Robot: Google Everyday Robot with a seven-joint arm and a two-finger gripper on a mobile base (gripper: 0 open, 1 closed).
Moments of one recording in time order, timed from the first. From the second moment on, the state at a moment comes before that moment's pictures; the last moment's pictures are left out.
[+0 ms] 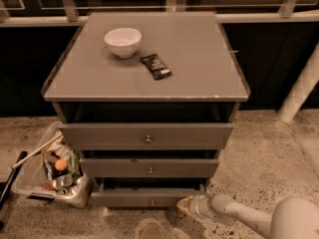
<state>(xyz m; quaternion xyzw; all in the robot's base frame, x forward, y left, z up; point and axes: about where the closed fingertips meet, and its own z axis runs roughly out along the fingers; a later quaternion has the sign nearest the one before) 0.538 -0.144 0.156 -0.44 0.82 0.18 0.32</state>
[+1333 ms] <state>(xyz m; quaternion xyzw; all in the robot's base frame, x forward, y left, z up) 0.538 -0.144 0.156 -0.44 0.82 0.18 0.32</state>
